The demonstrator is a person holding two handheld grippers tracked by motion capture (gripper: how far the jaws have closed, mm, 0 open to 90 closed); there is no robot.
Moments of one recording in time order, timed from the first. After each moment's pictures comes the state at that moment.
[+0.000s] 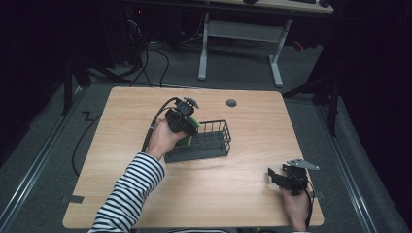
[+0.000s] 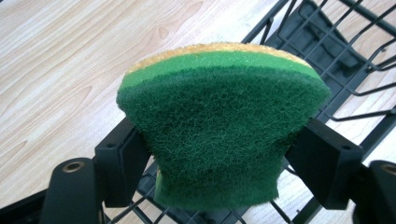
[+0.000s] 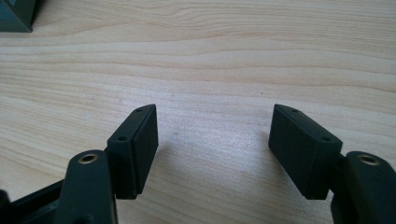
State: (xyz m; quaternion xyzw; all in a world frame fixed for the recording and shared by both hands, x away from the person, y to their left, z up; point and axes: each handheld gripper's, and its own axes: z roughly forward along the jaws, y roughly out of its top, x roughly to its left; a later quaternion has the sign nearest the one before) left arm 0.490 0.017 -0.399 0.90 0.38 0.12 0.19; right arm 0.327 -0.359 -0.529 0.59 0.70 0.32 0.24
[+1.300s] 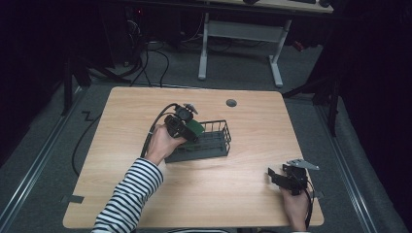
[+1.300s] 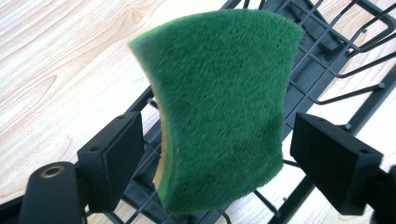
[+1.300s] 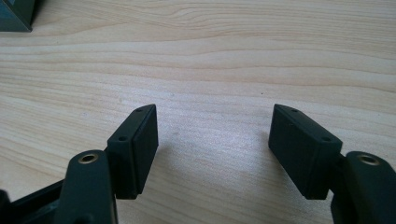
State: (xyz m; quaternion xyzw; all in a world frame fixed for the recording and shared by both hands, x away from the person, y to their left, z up) left arm 0.483 0.024 -0.414 0.90 0.38 0.09 0.21; right arm 0.327 -0.359 -0.530 0.59 0.70 0.32 0.24
